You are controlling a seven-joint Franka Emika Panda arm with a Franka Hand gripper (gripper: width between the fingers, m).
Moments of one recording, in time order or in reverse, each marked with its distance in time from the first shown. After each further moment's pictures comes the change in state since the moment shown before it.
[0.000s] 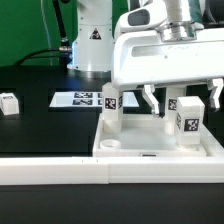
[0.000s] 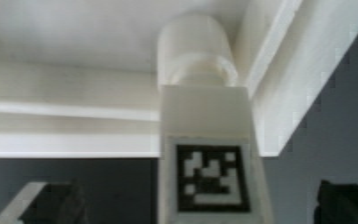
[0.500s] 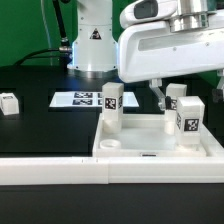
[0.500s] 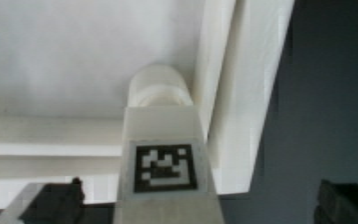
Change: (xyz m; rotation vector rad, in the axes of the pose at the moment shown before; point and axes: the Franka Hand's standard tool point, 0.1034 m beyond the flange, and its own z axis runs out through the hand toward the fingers) arm 0.008 -0.011 -0.004 0.056 -0.314 0.055
